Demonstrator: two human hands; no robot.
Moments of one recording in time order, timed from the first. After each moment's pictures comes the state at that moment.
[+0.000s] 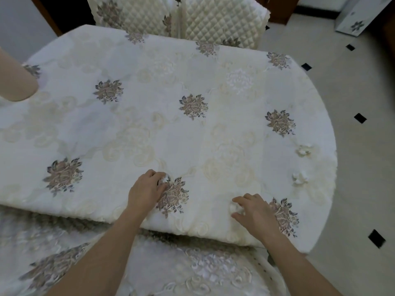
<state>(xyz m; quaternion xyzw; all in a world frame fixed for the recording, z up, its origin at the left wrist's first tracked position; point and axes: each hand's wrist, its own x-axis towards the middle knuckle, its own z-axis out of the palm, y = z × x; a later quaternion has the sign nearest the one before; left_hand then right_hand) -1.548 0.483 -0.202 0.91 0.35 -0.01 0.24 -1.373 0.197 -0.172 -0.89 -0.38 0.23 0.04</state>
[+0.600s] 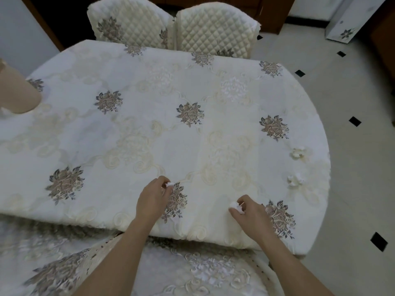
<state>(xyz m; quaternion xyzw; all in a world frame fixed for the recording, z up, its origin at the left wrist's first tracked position) -1.535 0.451 -0.176 0.86 0.38 0.05 0.33 -1.383 0.196 -0.164 -0.92 -0.21 0.27 0.22</state>
